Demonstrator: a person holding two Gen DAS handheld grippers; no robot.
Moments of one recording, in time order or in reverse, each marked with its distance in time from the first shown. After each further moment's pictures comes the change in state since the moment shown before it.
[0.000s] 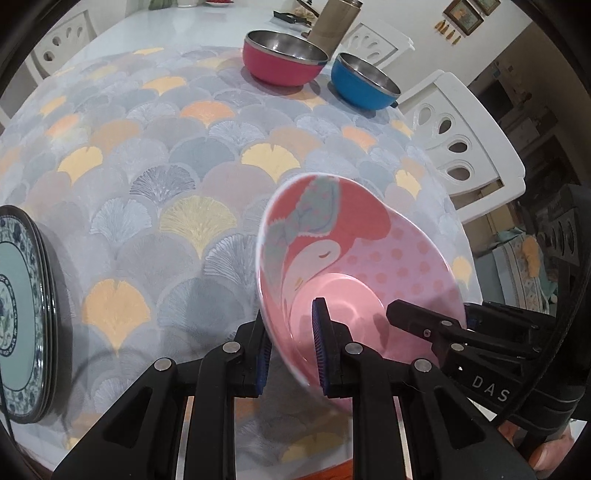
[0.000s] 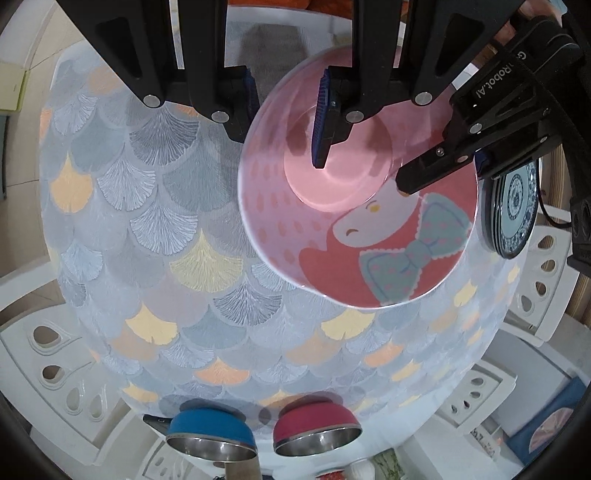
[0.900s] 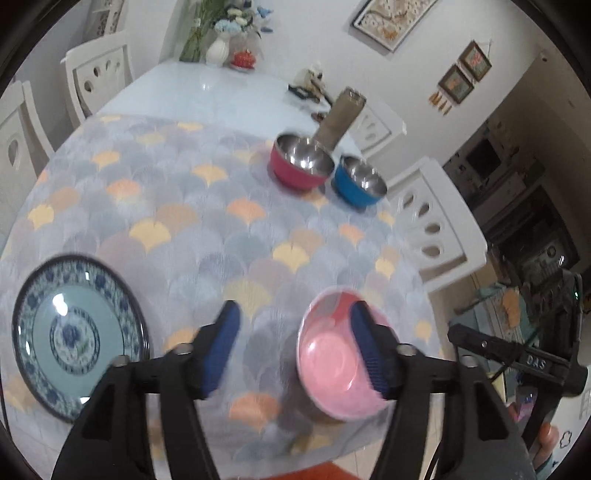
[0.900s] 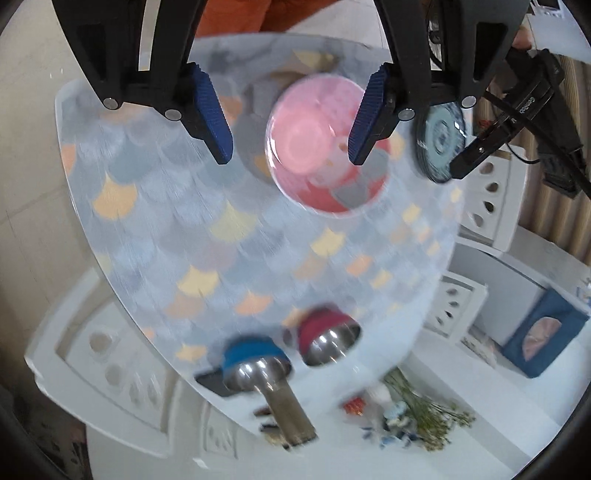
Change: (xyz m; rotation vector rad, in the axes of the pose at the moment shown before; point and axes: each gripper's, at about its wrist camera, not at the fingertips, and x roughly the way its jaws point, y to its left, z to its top) left arm -0.111 0.030 0.027 -0.070 -0.251 -0.060; right arm -0.110 -0.030 -0.005 0.196 -0.208 0.175
